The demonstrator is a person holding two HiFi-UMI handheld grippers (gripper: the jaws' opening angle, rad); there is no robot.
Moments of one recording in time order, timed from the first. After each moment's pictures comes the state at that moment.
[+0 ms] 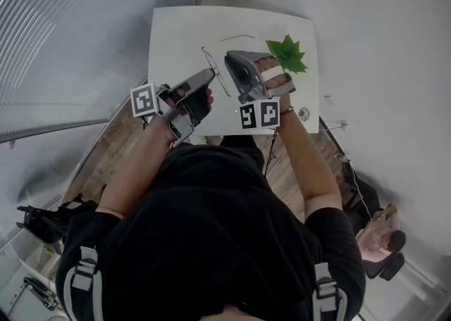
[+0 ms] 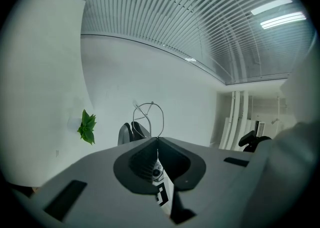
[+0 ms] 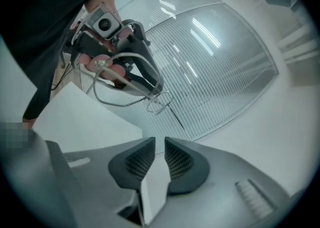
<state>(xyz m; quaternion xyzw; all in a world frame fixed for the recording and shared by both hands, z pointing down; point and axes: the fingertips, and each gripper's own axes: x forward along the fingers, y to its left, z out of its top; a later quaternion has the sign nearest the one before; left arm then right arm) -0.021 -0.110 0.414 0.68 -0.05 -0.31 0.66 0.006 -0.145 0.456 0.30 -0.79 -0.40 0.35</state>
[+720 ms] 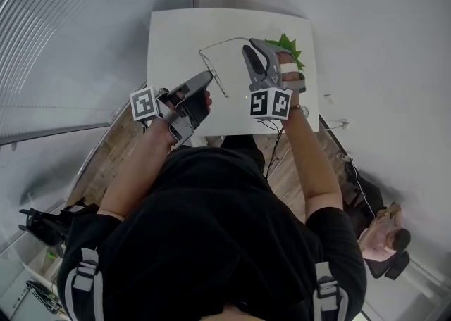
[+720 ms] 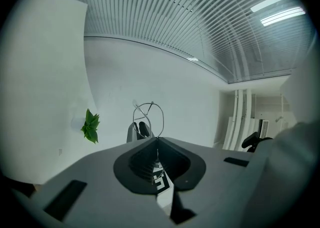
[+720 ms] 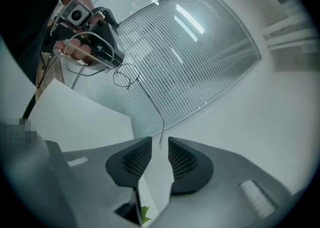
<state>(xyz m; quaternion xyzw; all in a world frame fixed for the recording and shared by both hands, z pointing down) -0.014 -0.105 0.417 0.68 -0.07 -0.30 0.67 0.069 -0.178 0.438 0.40 -0.77 -0.34 0.36</state>
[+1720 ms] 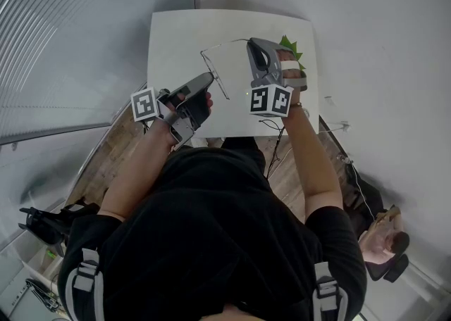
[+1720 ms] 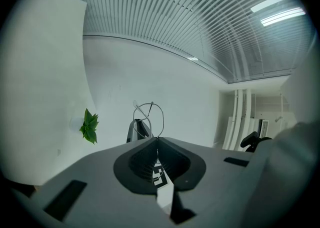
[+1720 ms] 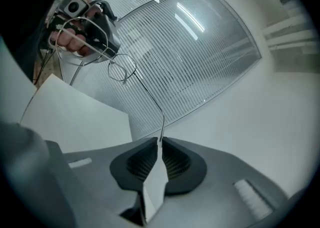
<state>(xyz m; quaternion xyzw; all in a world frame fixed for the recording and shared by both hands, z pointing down) -0.013 -0.106 0.416 0.68 -0.06 -0.31 0.66 0.074 -0.192 0.439 0.41 -0.76 -0.35 0.36</state>
